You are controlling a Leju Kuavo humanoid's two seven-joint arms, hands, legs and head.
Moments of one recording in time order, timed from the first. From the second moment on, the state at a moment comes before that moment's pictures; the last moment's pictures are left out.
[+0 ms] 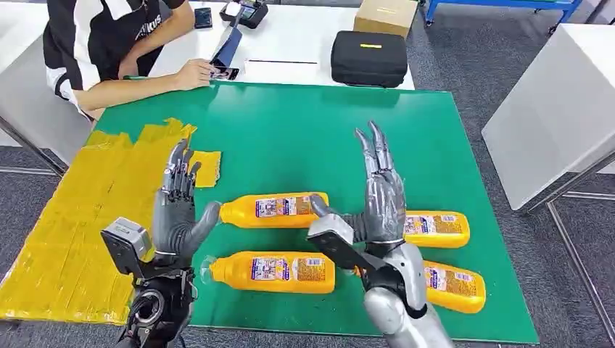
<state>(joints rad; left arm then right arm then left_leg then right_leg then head) -0.09 -0.12 -0.34 -1.47 -0.01 0.14 -0.53 -0.18 0.03 0.36 -1.51 1.02 -0.32 -0.03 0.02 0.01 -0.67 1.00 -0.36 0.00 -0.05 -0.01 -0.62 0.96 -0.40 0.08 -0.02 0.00</state>
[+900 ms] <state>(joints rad) -0.15 -0.13 -0.34 -1.40 0.04 0.10 -0.52 -0.72 0.08 0.49 -0.66 1.00 0.06 -0.22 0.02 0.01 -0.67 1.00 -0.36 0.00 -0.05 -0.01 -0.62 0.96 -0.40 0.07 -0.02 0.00</state>
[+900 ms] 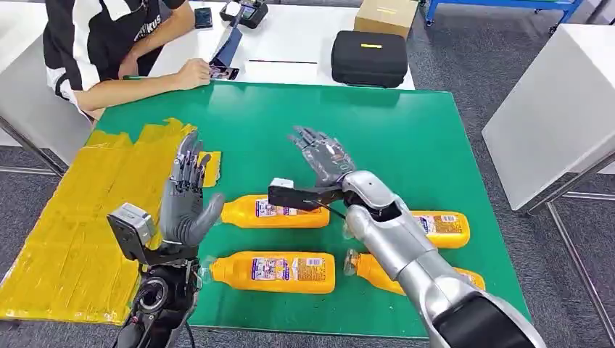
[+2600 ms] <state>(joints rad) -0.17 -0.15 -0.33 -1.31 0.06 0.09 -0.50 -0.74 0.12 0.65 -0.38 0.93 0.10 -0.18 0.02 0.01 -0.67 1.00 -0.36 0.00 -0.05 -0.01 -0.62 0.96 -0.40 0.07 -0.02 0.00</state>
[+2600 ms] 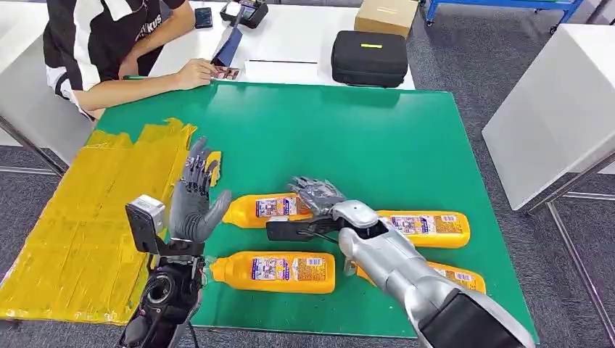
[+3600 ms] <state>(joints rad) -0.17 -0.14 -0.33 -1.39 0.09 0.00 -0.51 -0.70 0.12 0.65 -0.34 0.96 0.02 -0.12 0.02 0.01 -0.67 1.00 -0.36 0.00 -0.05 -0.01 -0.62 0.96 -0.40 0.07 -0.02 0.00</state>
